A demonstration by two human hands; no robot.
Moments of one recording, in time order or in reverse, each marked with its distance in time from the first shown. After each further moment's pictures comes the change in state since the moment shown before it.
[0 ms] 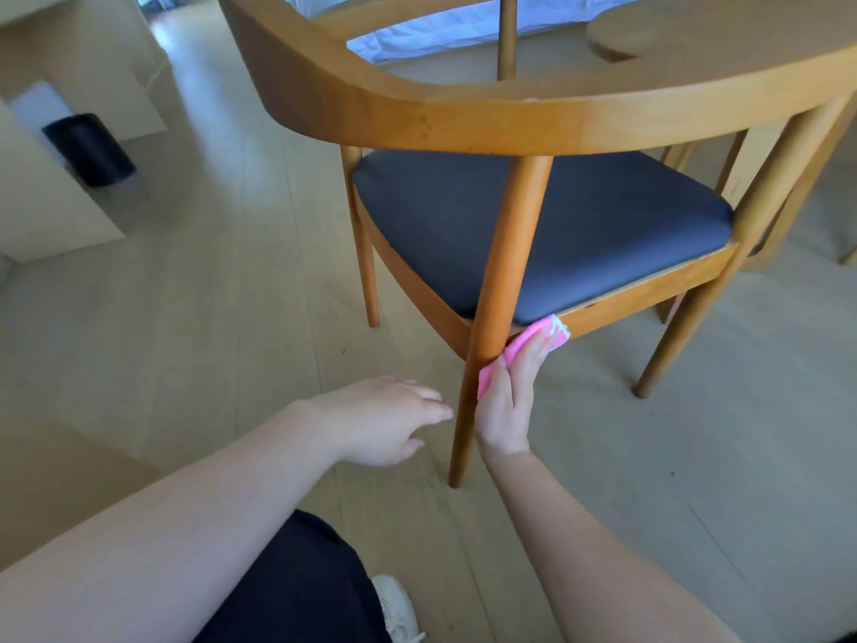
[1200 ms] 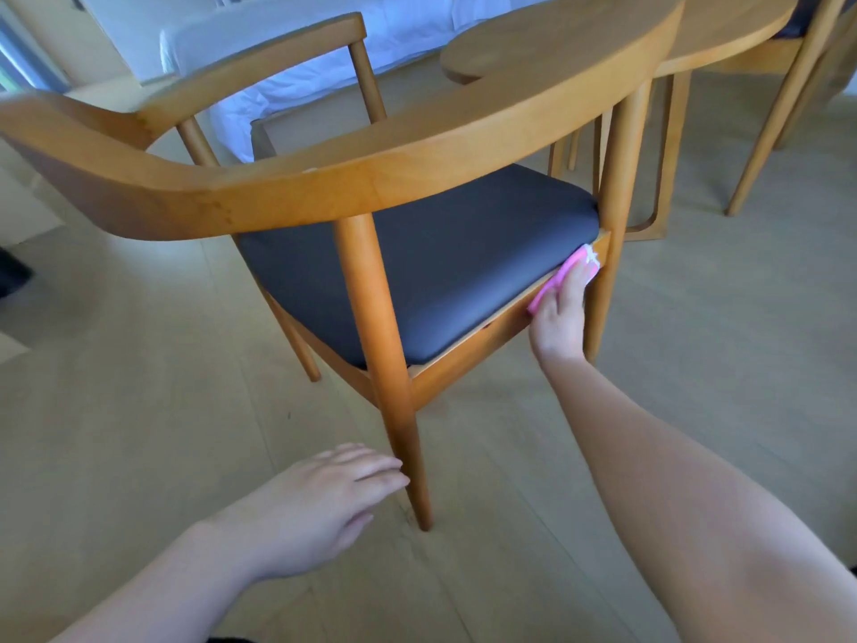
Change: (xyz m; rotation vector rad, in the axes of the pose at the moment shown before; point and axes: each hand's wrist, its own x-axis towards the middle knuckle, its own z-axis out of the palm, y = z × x) left_hand 0.010 0.023 -0.011 0.014 0.020 0.151; right_hand 0.142 0.011 -0.139 -0.248 0.235 0.061
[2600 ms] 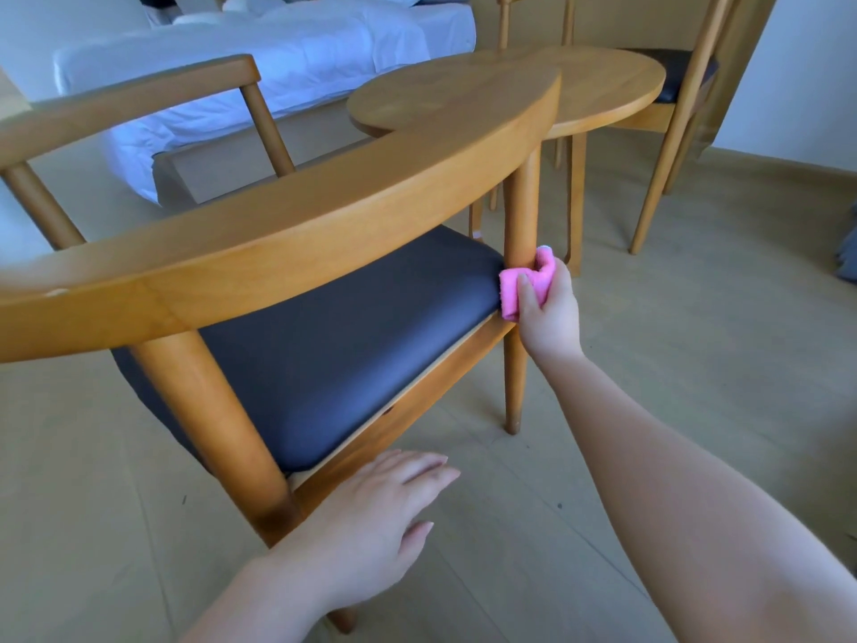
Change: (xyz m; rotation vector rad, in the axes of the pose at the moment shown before) left_hand 0.155 0.048 -0.021 -0.131 0.188 0.109; right_hand 0.114 0.011 -0.079 -0.018 0.067 -0.035
